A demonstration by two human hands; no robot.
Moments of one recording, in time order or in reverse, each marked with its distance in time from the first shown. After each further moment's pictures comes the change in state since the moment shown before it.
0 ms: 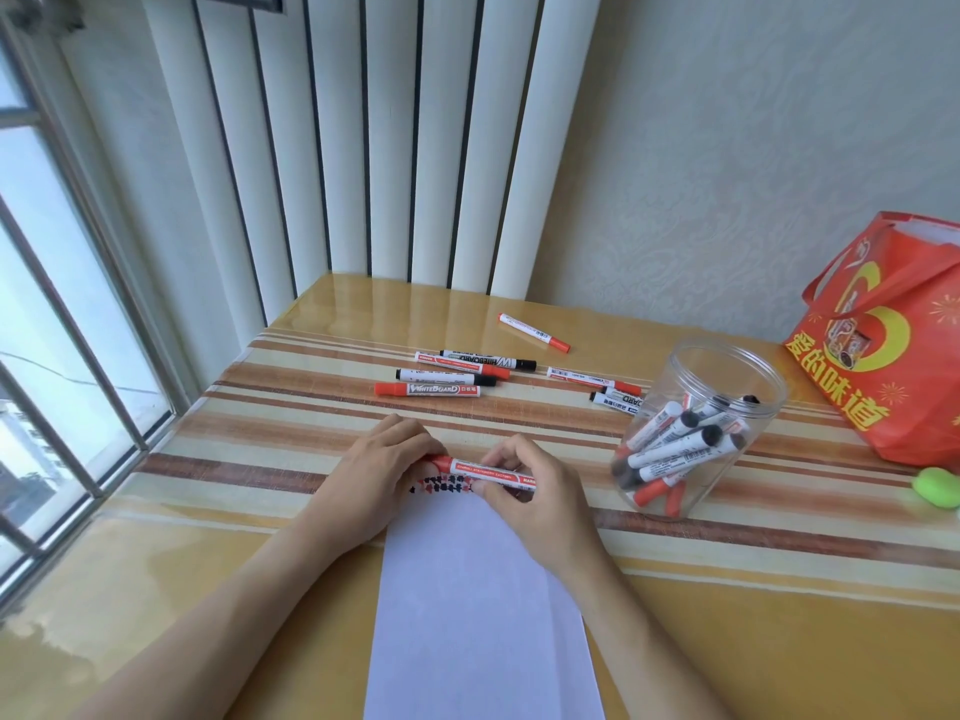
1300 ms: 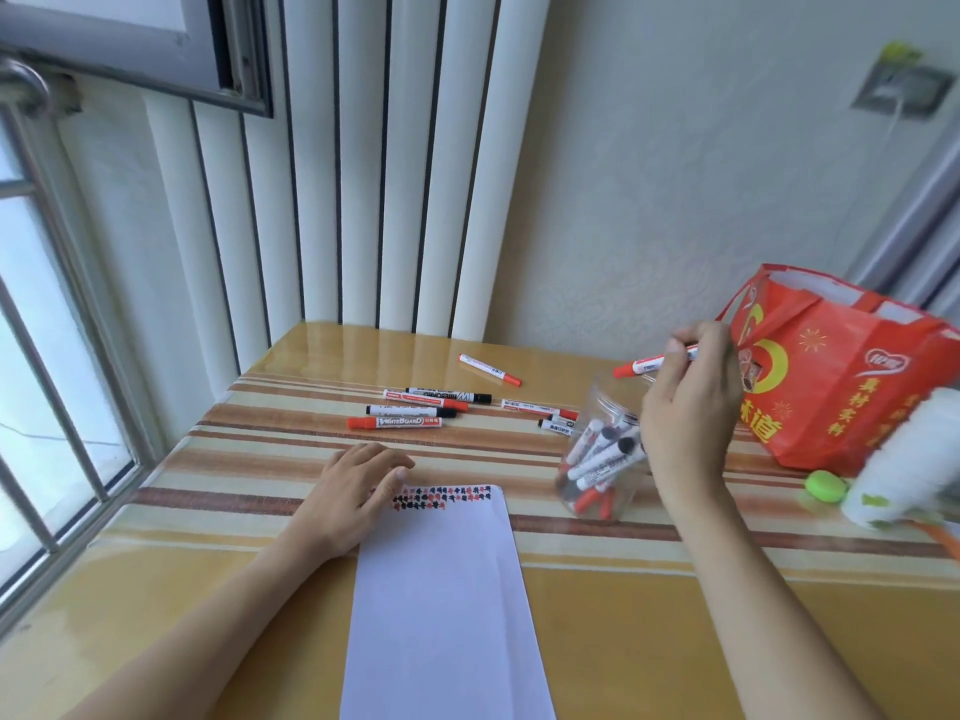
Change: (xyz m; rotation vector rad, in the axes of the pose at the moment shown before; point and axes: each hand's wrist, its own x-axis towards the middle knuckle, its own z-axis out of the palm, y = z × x) left_hand -0.004 0.005 0.000 0.002 0.000 -0.154; right_hand 0.016 -0.088 -0.162 -0.514 0.934 -0.263
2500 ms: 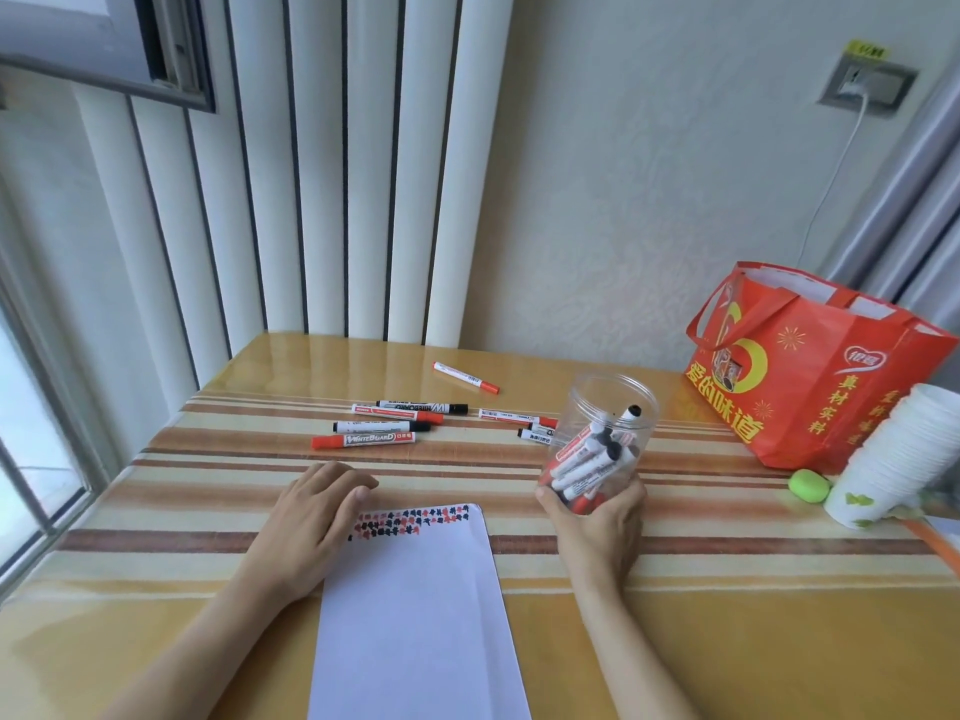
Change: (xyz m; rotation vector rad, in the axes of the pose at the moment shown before) left_hand 0.000 -0.008 0.004 -0.005 0.098 0.056; right_hand -0.137 0.064 0.056 -0.115 -0.252 0.762
